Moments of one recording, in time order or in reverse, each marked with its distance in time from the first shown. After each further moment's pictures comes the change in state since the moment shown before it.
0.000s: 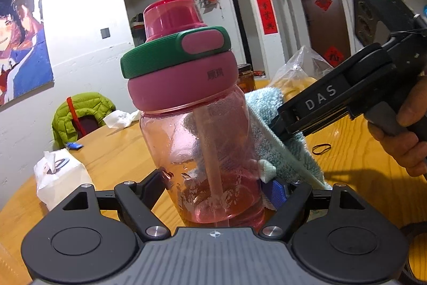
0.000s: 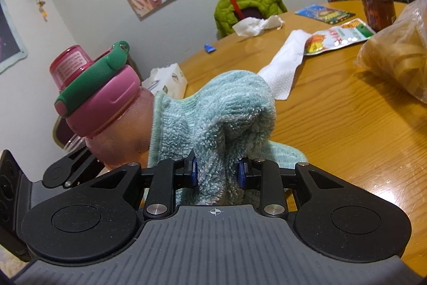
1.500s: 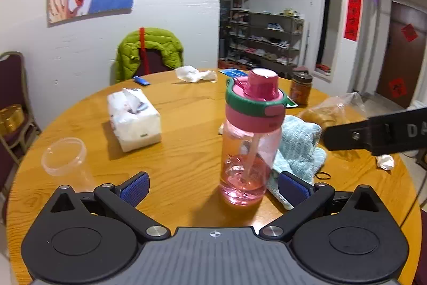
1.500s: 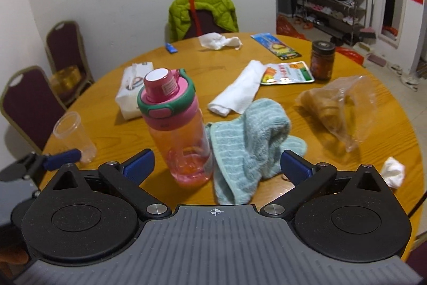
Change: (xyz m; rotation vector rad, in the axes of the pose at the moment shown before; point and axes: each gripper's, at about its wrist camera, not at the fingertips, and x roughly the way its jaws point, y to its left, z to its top) left arm -0.099 0.022 0.056 -0.389 0.205 0.223; right arm -0.105 0.139 0.028 -0.147 0.071 -0.403
